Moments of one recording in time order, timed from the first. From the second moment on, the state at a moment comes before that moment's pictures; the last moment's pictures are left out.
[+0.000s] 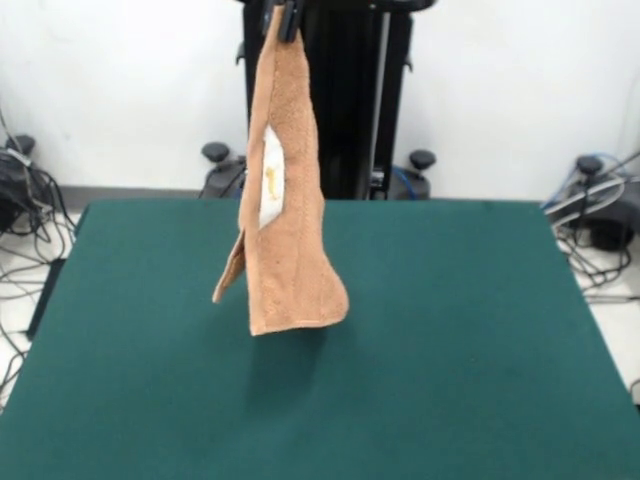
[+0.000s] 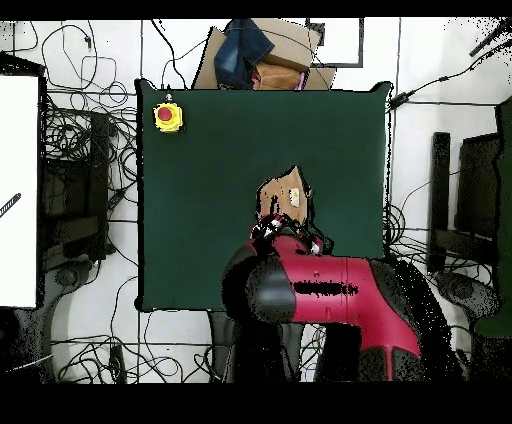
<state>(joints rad) -0.37 -1.17 0.11 1.96 -0.42 0.54 2.27</state>
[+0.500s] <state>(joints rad) -0.17 -1.23 0.10 1.95 -0.42 0.67 2.27</state>
